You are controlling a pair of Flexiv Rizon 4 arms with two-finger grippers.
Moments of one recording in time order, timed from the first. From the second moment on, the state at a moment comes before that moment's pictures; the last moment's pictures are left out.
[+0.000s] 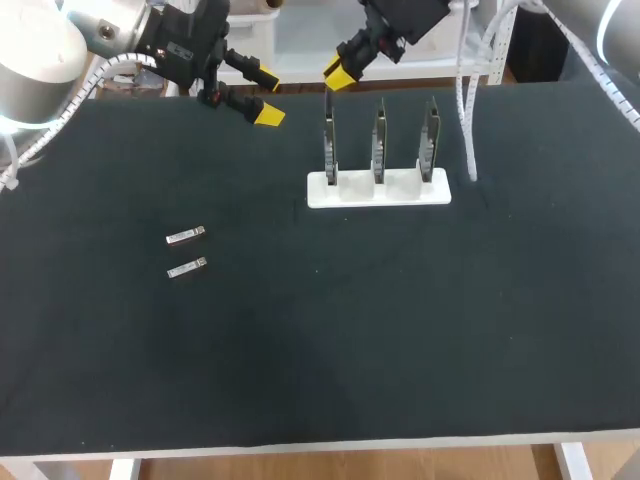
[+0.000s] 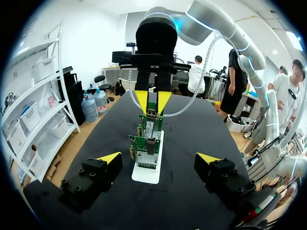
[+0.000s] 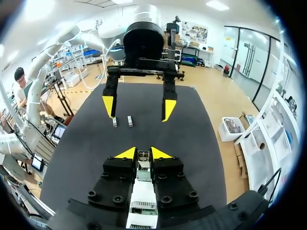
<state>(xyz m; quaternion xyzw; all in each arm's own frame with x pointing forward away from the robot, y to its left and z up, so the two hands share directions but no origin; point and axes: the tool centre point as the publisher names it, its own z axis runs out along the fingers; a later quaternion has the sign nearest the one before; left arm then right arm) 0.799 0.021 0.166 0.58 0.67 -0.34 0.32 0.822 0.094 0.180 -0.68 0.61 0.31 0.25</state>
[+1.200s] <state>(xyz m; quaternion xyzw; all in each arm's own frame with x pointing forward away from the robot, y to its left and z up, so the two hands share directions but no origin) 0.799 0.021 0.166 0.58 0.67 -0.34 0.32 0.817 0.095 0.175 -0.69 0.61 0.31 0.24</state>
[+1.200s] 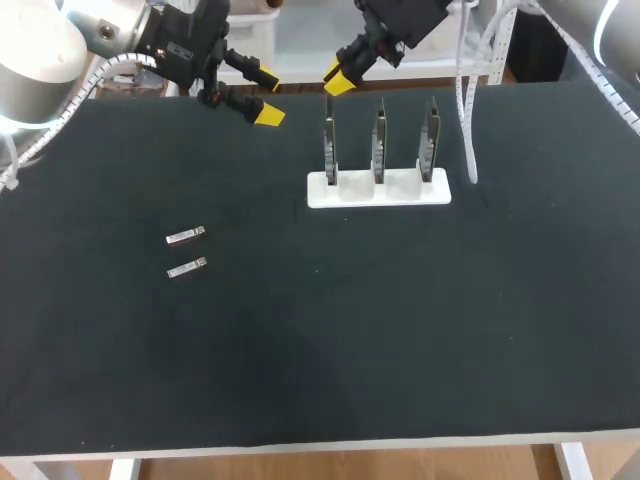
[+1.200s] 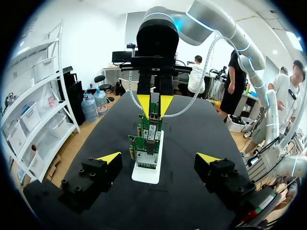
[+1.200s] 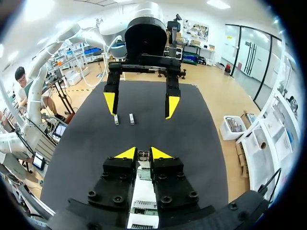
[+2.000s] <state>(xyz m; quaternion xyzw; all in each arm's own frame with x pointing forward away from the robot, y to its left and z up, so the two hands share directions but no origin) 0.799 0.021 0.166 0.58 0.67 -0.34 0.32 0.812 0.095 0.166 -0.68 0.62 0.31 0.23</state>
